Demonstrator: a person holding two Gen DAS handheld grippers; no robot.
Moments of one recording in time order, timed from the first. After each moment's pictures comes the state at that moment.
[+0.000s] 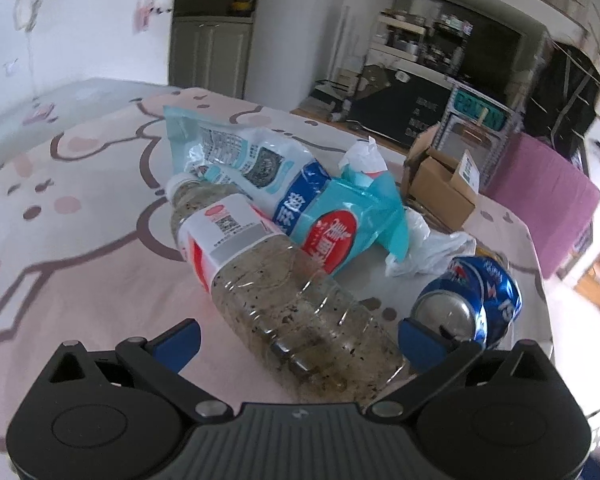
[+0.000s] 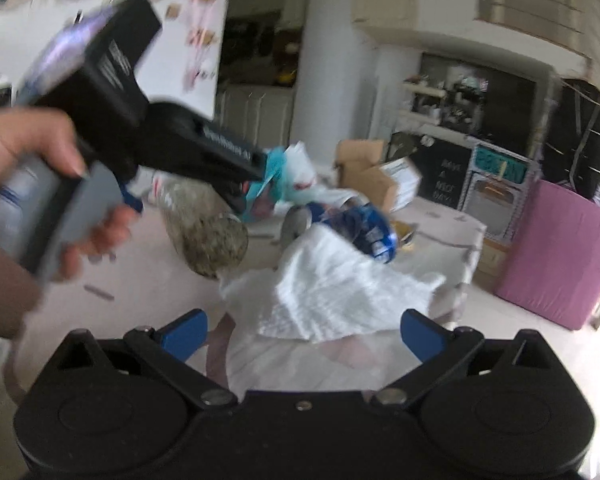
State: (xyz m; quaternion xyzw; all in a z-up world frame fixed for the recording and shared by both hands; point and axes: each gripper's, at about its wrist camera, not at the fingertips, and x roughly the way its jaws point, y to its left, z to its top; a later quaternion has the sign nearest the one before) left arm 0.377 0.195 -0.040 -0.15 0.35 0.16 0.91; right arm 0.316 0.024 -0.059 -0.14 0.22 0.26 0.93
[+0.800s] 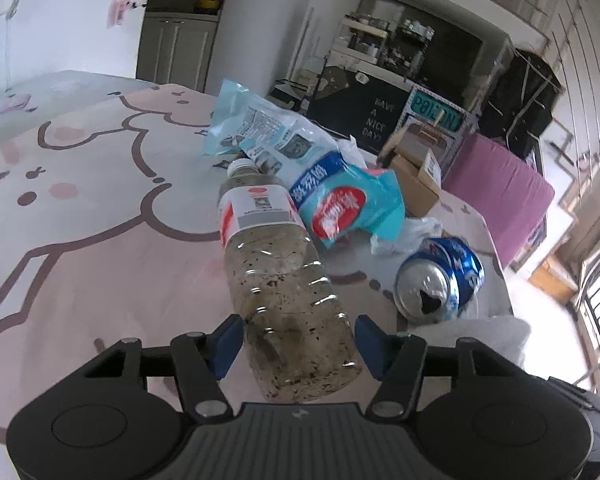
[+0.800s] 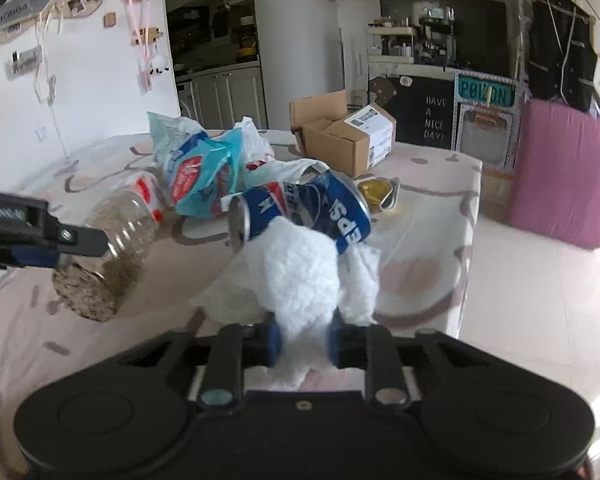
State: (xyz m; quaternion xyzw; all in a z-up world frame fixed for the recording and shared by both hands) left arm 0.328 0.216 -0.033 -0.17 0.34 0.09 0.92; right arm 0.372 0.004 -0.060 -0.02 0.31 0.25 0.92
